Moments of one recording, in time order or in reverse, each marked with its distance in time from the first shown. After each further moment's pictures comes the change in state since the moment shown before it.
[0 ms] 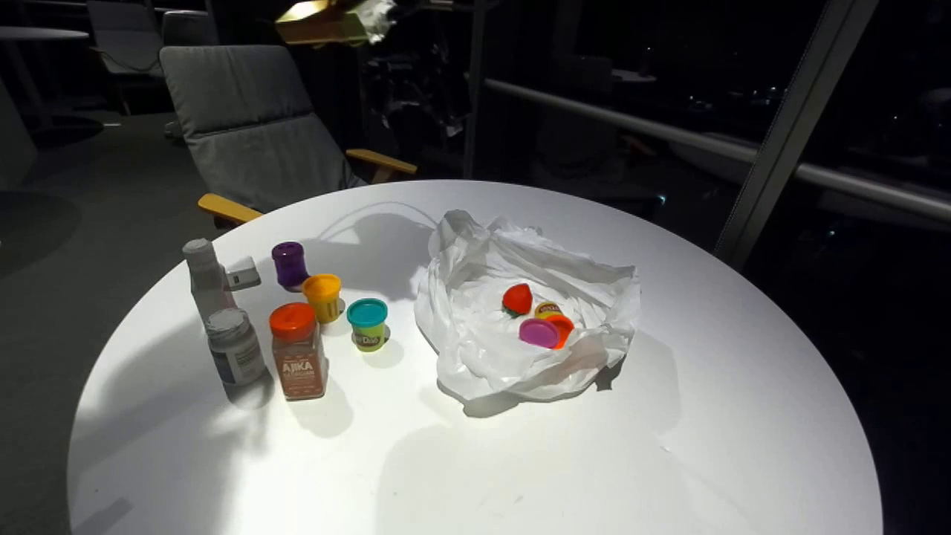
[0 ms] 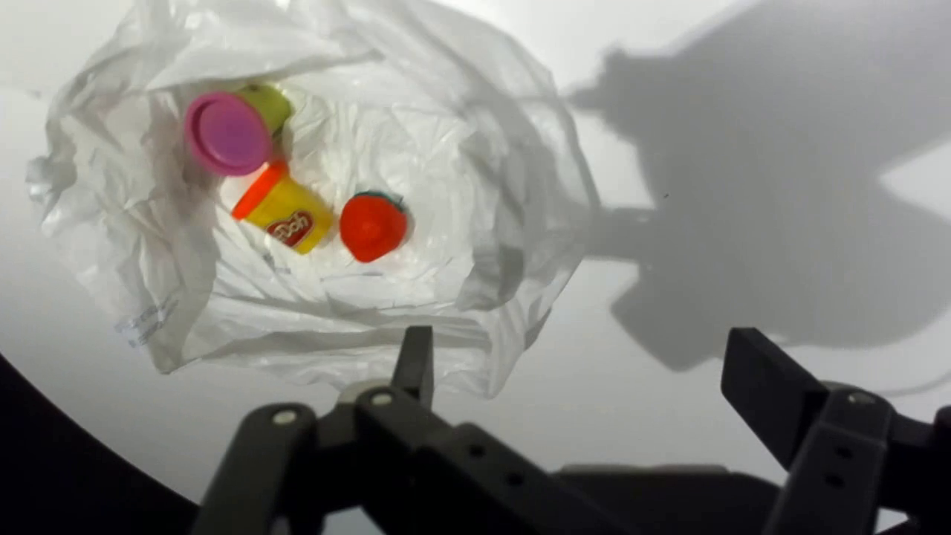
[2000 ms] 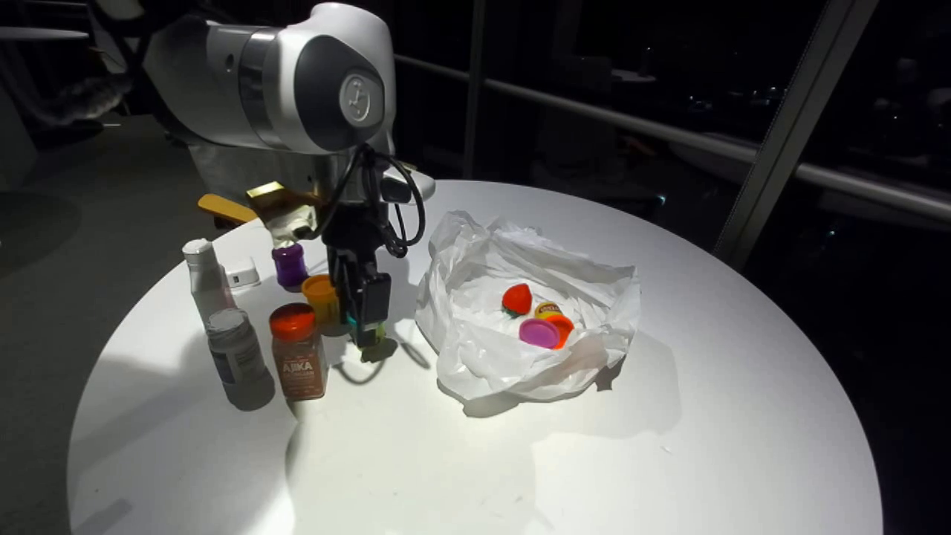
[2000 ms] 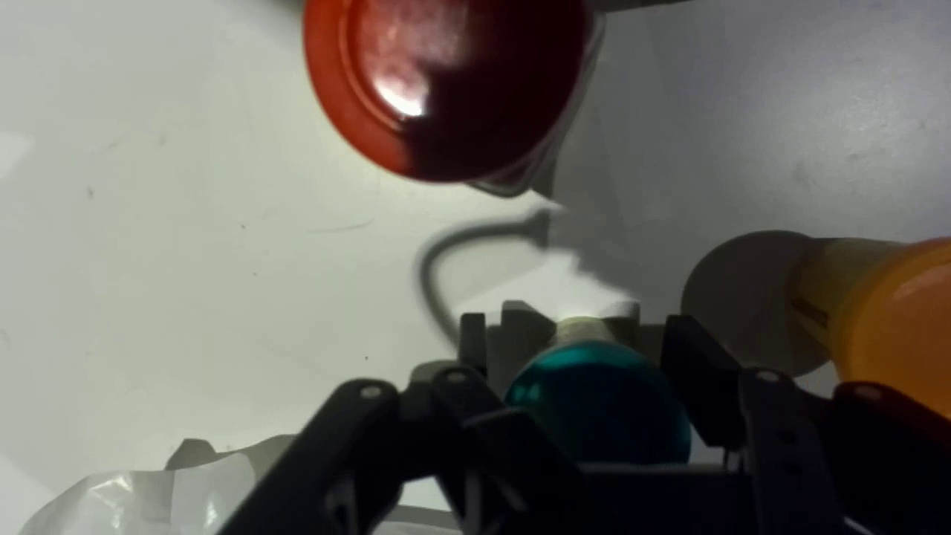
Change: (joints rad) arm -0.061 0.236 0.075 -0.131 0.194 0.005 0.153
